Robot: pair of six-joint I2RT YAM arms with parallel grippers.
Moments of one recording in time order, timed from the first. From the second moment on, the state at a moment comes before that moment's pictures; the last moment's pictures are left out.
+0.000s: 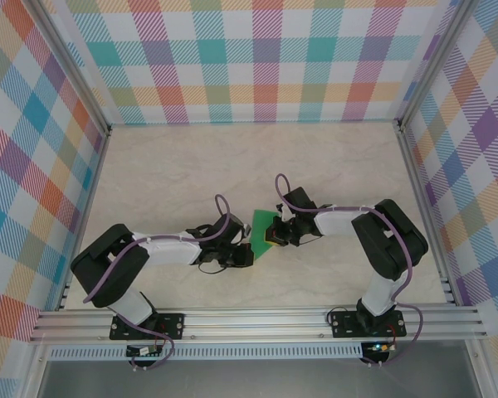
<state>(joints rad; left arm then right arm) -0.82 1.58 0.66 -0.10 0.32 -0.74 0.58 1.76 0.81 -0.14 -0.56 0.80</state>
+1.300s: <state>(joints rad) -0.78 1.67 0.84 -0.20 0.33 -0.75 0.58 1.77 0.83 -0.16 -0.56 0.79</state>
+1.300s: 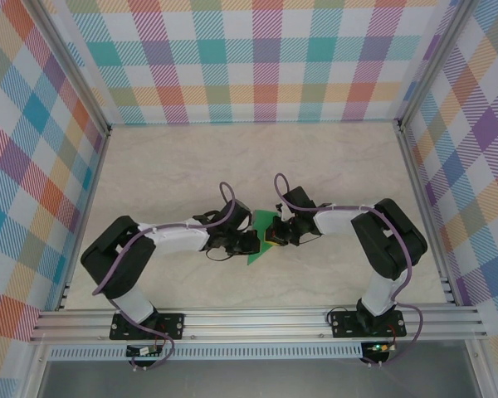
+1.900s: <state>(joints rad) -0.78 1.69 0.79 -0.15 0.32 -0.73 0.59 1.67 0.83 -0.21 -0.54 0.79</state>
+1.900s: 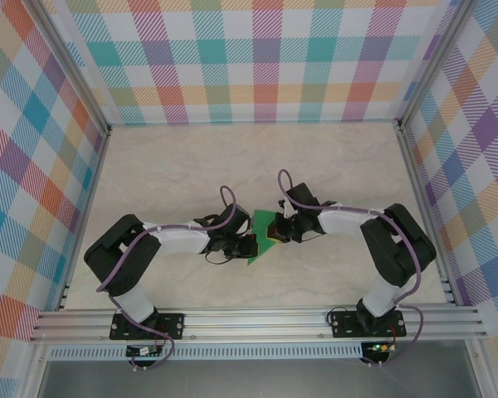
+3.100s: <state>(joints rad) -0.78 1.69 0.80 -0.16 0.32 -0.72 0.67 1.71 0.79 -0.18 -0.50 0.86</state>
